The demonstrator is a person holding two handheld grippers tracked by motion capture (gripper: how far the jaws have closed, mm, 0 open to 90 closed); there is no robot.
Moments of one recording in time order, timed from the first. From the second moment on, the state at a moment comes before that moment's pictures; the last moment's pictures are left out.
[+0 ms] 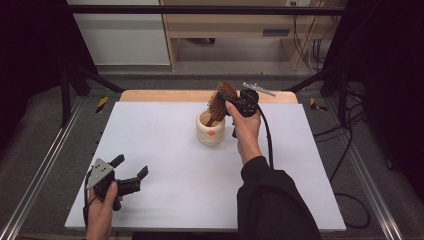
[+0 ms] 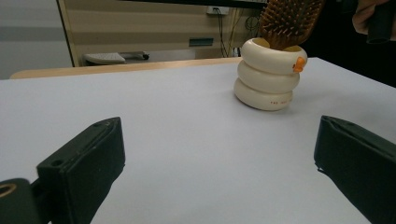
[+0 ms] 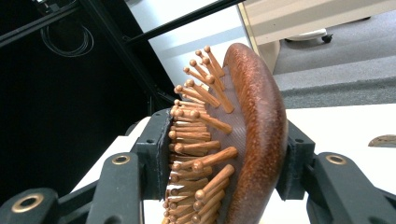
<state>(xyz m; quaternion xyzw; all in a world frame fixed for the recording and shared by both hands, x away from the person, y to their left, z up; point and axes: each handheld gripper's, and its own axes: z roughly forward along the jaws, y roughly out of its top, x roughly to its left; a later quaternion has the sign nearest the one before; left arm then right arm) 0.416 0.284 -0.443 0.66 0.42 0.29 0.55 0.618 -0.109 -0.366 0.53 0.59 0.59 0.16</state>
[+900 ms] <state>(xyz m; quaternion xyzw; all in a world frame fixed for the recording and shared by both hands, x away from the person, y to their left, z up) 0.417 0.283 -0.443 0.66 0.42 0.28 0.55 0.619 -0.117 -0.371 0.53 0.59 0.59 0.15</state>
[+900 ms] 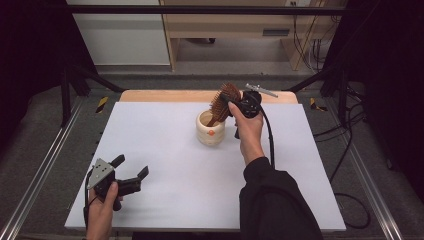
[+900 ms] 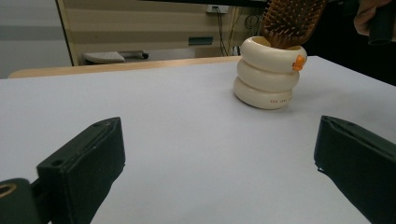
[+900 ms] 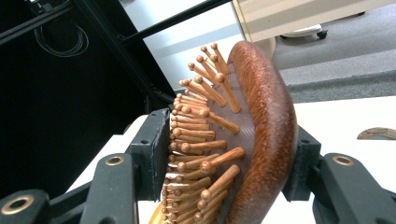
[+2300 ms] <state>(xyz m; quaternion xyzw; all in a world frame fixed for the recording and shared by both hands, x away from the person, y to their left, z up) 0.417 0.282 -0.443 0.67 0.42 0.28 0.55 0.619 -0.115 -0.371 0.54 0.59 0.58 0.15</state>
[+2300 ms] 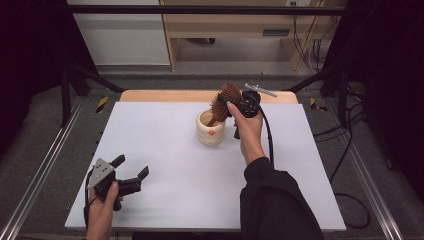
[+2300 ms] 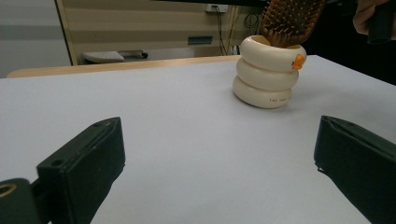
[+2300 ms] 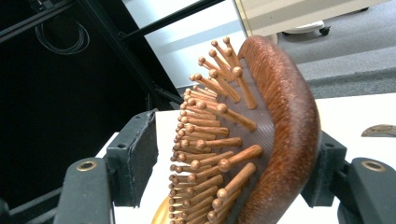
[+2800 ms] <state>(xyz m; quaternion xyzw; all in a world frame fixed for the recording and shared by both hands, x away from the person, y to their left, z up) 0.417 0.282 -0.443 0.67 0.42 0.28 0.55 0.619 -0.116 -0.370 0.54 0.59 0.58 0.14</state>
